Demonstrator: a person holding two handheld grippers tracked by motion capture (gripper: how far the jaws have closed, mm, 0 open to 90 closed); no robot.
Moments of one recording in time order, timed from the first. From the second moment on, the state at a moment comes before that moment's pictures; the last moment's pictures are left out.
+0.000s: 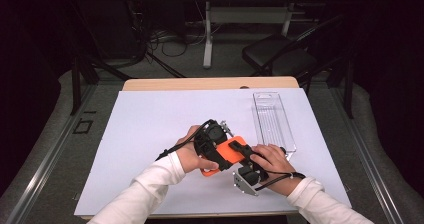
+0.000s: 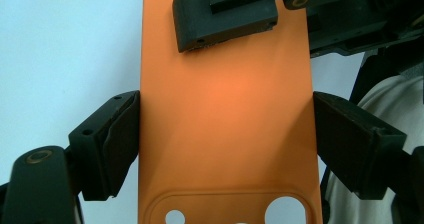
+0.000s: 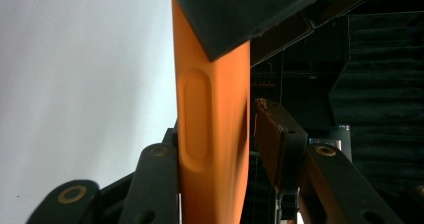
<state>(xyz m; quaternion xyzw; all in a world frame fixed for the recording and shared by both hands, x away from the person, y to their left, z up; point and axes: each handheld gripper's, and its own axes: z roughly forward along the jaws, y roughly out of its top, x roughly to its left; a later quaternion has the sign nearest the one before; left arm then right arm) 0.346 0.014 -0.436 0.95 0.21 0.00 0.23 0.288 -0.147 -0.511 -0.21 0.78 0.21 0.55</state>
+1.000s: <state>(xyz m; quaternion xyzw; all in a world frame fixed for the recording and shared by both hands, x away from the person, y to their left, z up) 0.349 0.014 -0.436 0.95 0.22 -0.02 0.24 0.287 -0.146 -0.513 -0.22 0.77 0.20 0.56</state>
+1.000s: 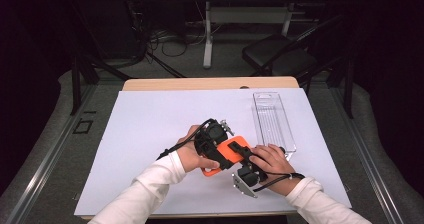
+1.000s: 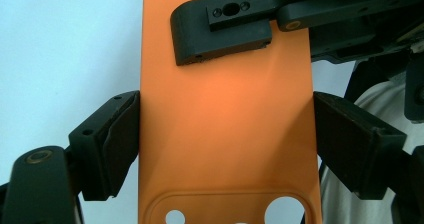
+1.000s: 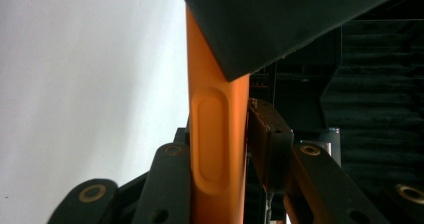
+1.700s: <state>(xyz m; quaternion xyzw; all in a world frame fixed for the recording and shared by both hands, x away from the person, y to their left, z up) 0.353 0.017 -0.438 0.94 0.24 -0.04 0.25 0.287 -0.146 -0.514 -0.22 0.77 0.20 0.57</state>
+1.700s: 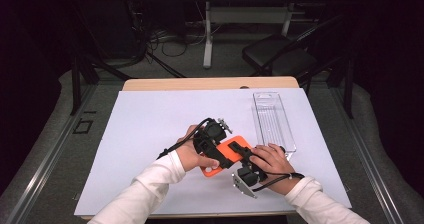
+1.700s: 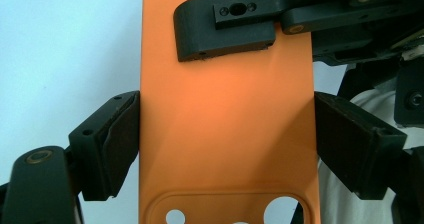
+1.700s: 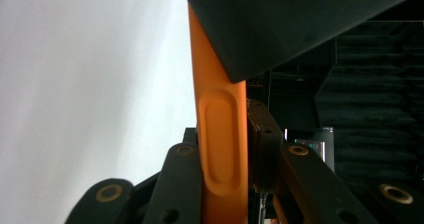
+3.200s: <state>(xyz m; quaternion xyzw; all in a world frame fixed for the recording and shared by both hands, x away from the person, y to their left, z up) 0.355 0.023 -0.437 0.92 0.26 -0.07 0.28 0.287 -0.147 -0.512 -0.21 0.75 0.20 0.59</state>
